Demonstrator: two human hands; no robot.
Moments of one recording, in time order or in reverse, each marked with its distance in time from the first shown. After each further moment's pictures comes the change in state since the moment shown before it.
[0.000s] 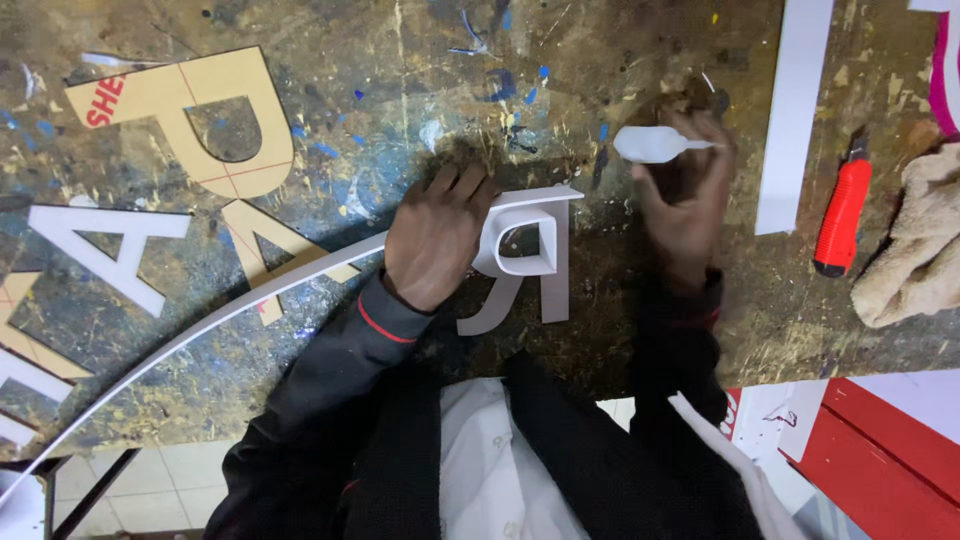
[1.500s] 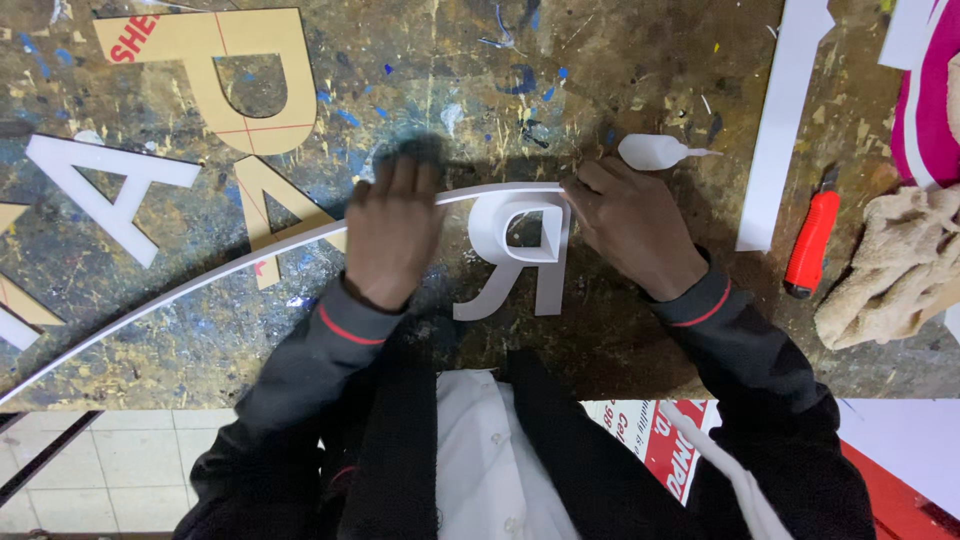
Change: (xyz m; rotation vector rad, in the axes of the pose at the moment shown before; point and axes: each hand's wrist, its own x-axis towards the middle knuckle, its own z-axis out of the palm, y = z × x) left_hand -0.055 -0.020 0.019 0.118 -0.057 -0.311; right_hand 0.034 -0.076 0.021 -0.982 -0.912 -0.472
